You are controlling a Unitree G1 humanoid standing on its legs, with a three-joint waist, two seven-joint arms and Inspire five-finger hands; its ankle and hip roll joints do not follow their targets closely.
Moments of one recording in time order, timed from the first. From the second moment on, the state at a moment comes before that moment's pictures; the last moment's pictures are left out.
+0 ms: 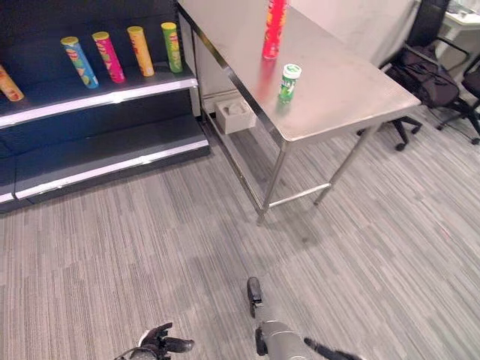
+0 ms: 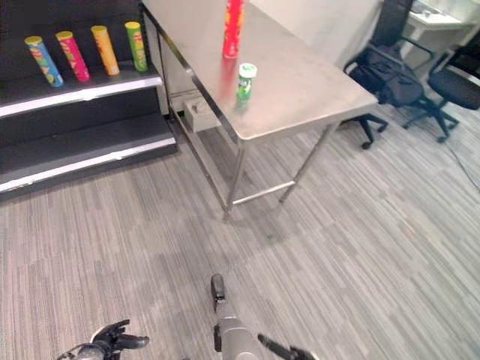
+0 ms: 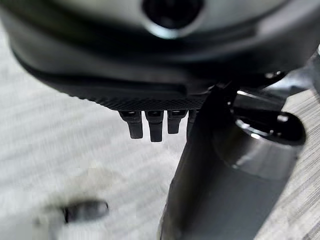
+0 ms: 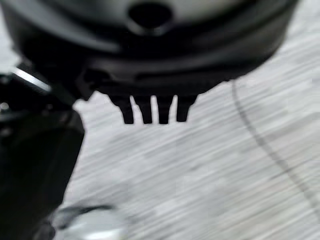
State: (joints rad) left arm -0.04 0.22 -0.14 1.20 -0.21 -0.02 0.05; right arm 0.06 -0.27 0.11 1.21 0.16 0.05 -0.07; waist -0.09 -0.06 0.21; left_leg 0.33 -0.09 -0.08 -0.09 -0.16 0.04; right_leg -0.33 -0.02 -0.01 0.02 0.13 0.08
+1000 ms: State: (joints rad) left arm -0.08 0.20 -0.17 1.16 -0.27 -0.04 0.05; right arm -0.05 -0.28 0.16 1.20 0.16 0.03 -0.09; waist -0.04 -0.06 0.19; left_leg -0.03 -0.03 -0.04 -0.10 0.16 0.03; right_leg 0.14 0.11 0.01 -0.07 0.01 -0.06
